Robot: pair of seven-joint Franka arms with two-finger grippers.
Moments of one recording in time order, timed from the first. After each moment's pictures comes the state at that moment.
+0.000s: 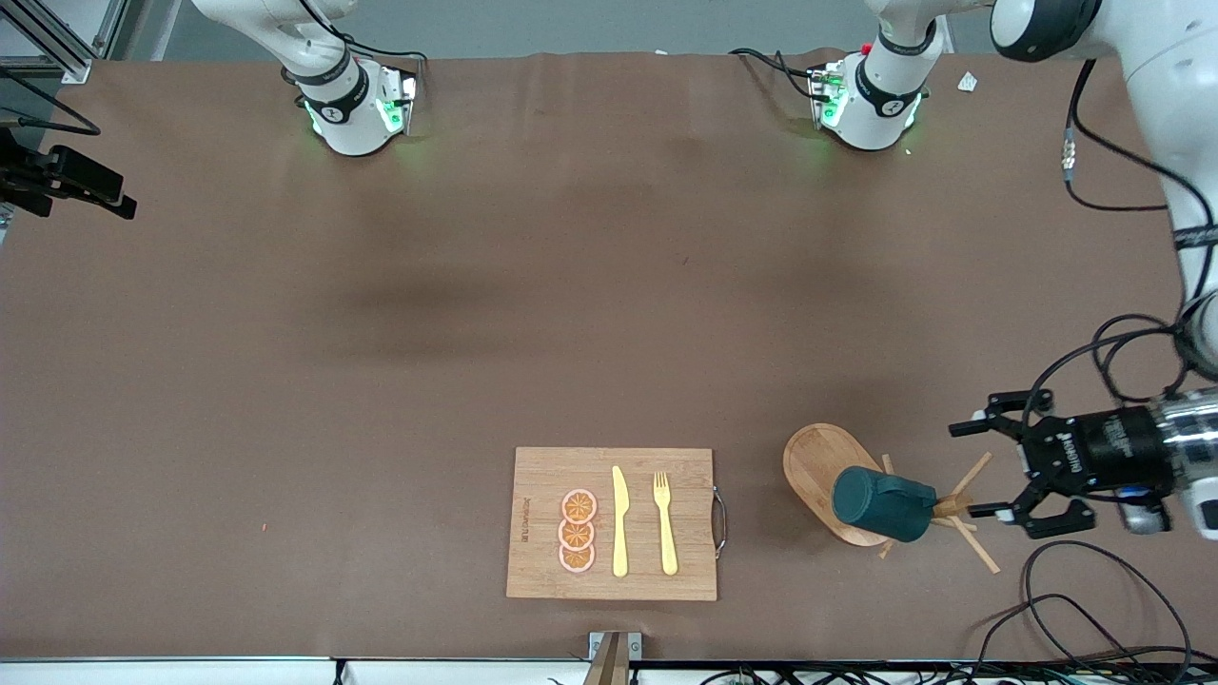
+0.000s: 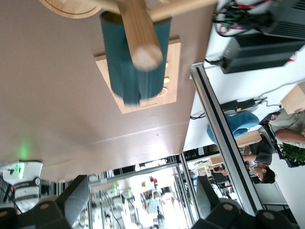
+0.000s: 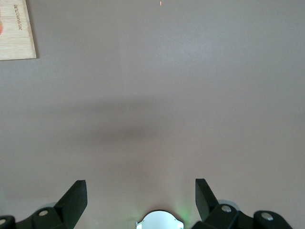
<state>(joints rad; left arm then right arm) 0.10 0.68 -0.01 -1.01 -0.97 1.65 -1.14 0.04 -0.02 -0.08 -1.48 0.03 1.35 0.02</state>
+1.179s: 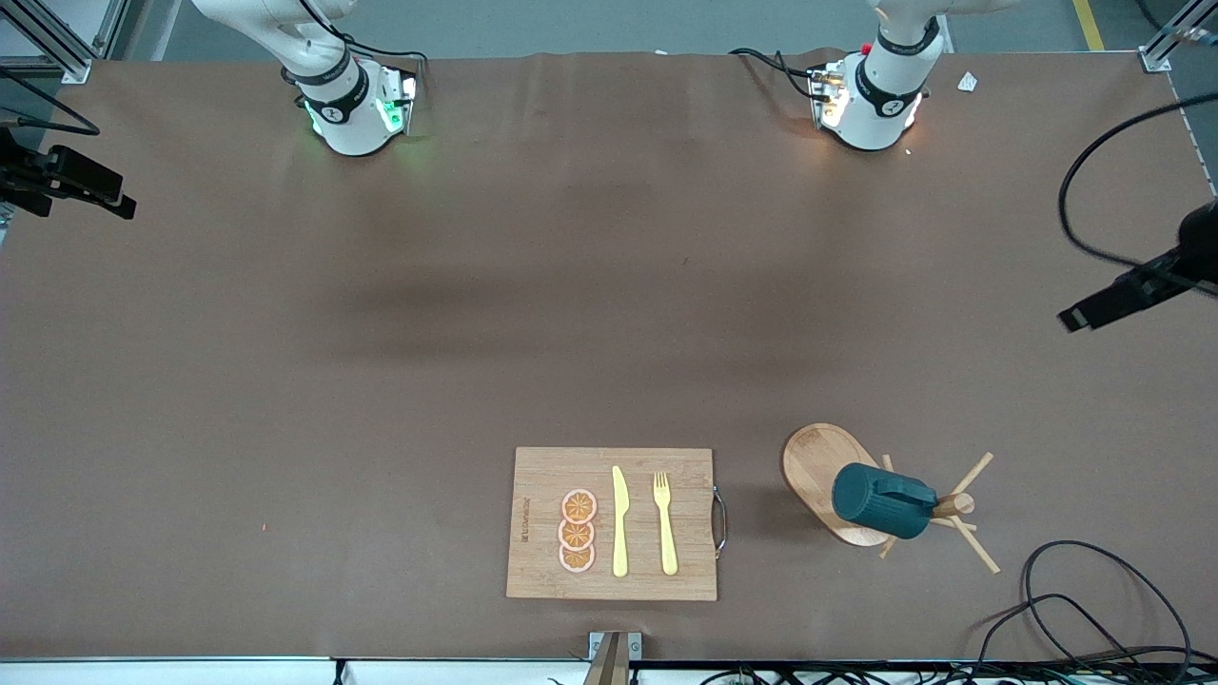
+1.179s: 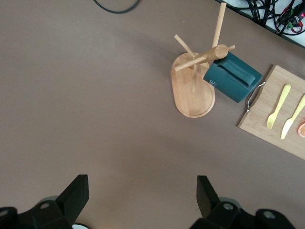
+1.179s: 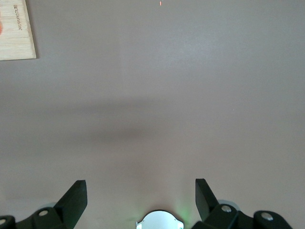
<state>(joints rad) -0.01 0.30 -0.04 -1.03 -0.03 1.32 -0.47 0.04 -0.02 -0.09 -1.48 0.03 1.35 0.02</state>
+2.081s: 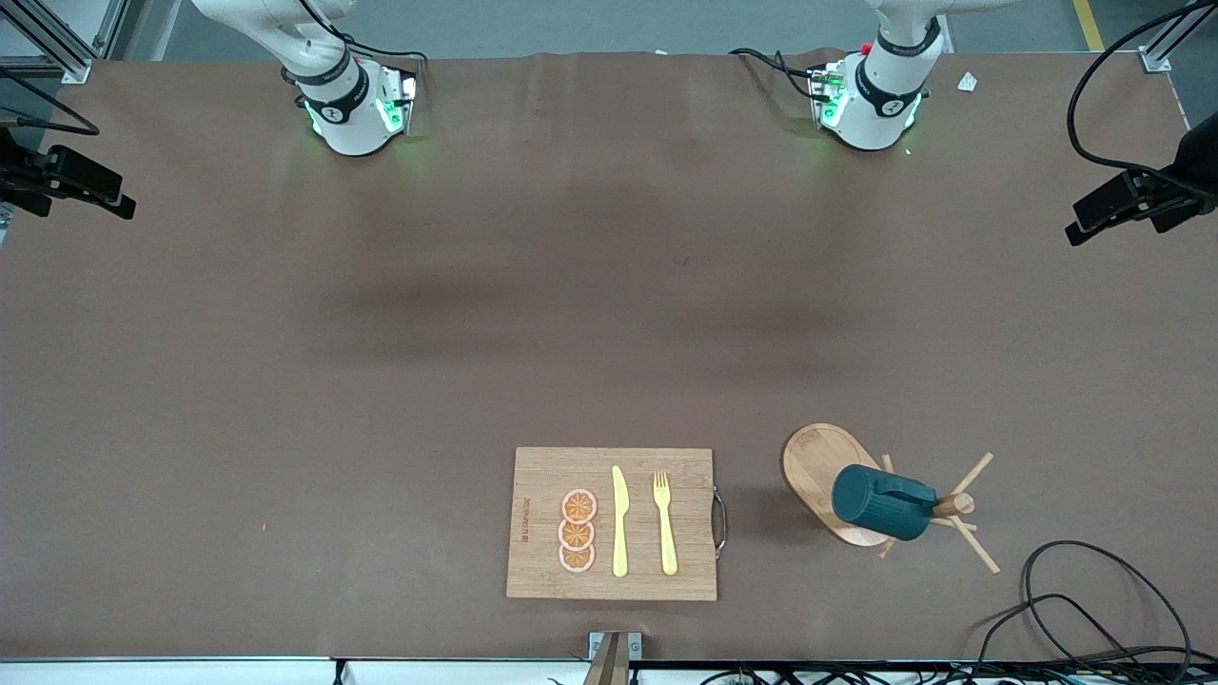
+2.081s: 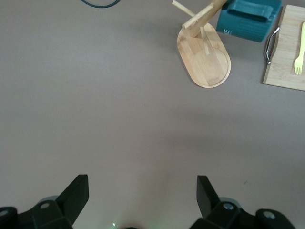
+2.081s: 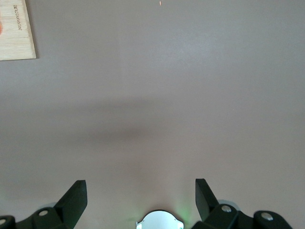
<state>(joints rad) 0.02 -0.02 -0.04 -1.51 -0.02 1.48 -0.15 0.04 -0.02 -0.09 -1.48 0.03 1.35 0.02</state>
